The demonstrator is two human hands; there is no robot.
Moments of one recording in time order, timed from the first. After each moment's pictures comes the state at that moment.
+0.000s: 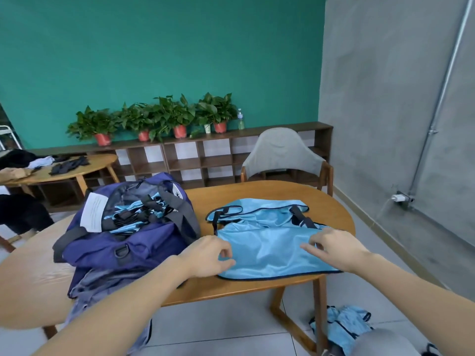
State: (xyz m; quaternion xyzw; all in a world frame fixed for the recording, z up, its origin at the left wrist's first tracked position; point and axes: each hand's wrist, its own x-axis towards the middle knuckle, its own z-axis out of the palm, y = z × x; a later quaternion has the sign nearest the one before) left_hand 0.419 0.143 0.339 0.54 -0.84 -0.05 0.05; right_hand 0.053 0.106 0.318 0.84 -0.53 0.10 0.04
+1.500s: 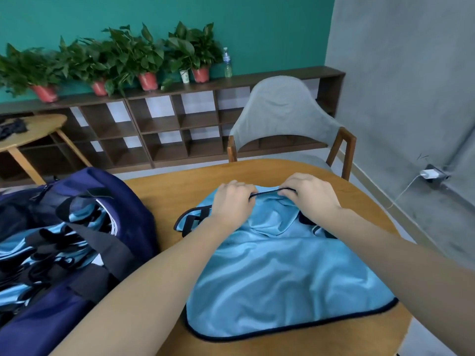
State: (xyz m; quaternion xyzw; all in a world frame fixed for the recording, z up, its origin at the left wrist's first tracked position) left_hand 0.337 -0.143 0.311 0.59 -0.78 0.05 0.18; right_hand 0.123 -0.153 0.315 0.80 -0.55 0.23 0.00
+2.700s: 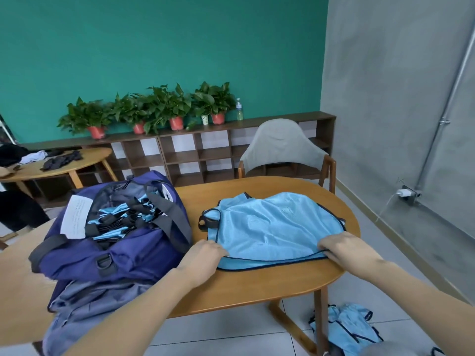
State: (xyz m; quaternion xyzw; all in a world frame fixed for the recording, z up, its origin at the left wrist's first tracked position) left_hand 0.428 0.086 0.274 0.51 -0.85 0.11 0.07; right_hand 0.008 0.049 0.270 0.88 -0.47 0.08 0.08
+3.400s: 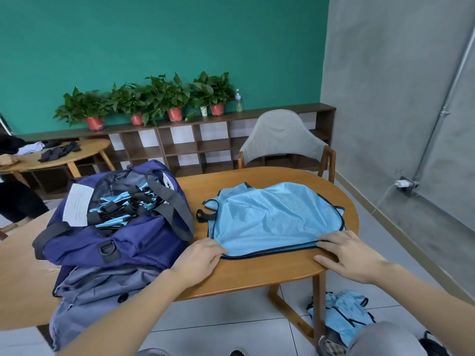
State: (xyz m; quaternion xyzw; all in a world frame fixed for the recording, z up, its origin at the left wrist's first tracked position) left_hand 0.442 0.114 0.257 0.49 -0.86 0.03 0.17; right_hand 0.004 0.083 0.246 0.88 -0.45 0.13 0.08
